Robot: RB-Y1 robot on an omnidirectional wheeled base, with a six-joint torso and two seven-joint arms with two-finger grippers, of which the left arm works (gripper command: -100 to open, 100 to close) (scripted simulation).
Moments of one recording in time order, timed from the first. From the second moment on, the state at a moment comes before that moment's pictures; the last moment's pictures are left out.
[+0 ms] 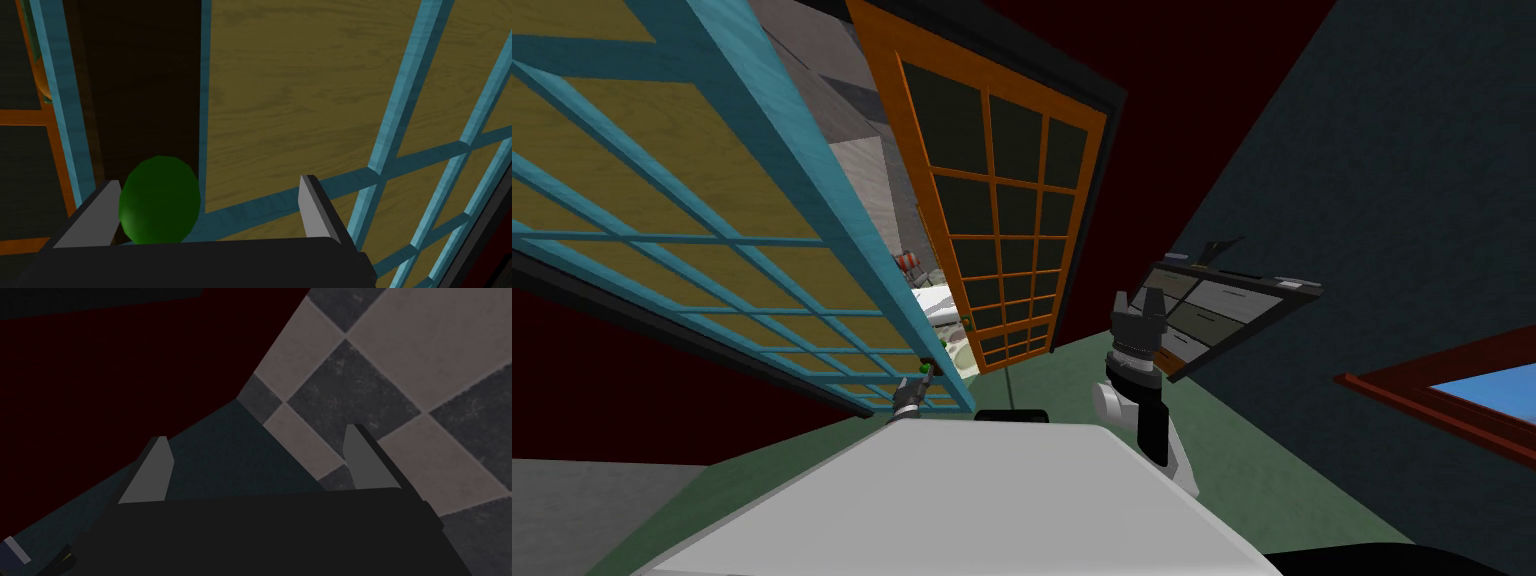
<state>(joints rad) 0.16 0.05 0.51 -0.77 -0.11 -0.82 -1.26</state>
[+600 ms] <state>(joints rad) 0.16 0.06 0.51 -0.73 -0.09 -0.85 -1.24</state>
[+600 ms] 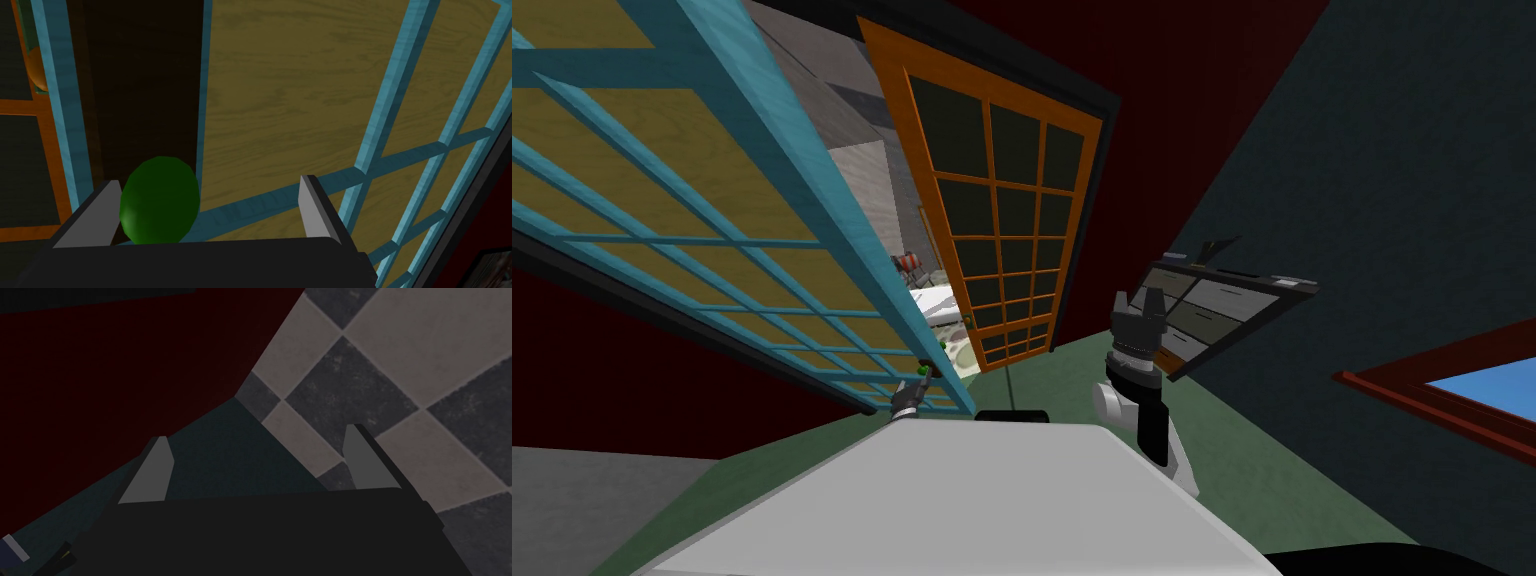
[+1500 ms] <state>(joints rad) 0.18 0.08 0.51 -0.71 -0.06 -0.85 -1.16</state>
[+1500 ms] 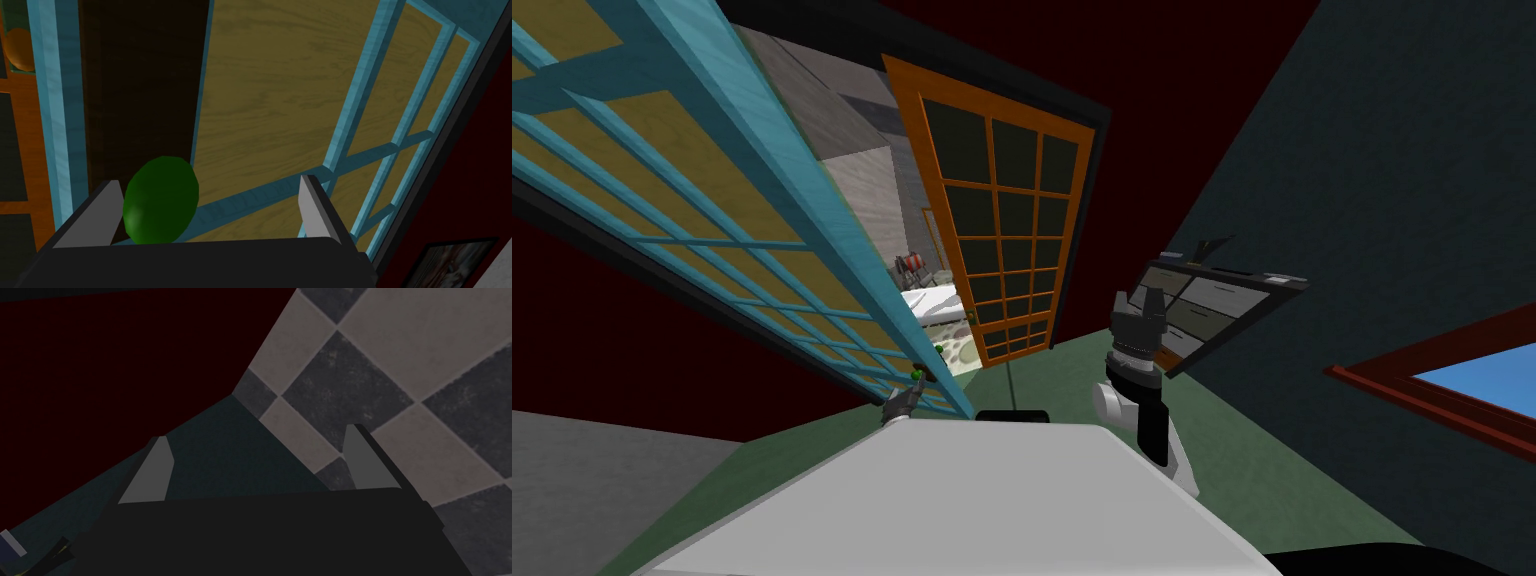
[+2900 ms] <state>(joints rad) 0.21 0.10 0.49 -0.70 -0.03 -0.84 -1.07</state>
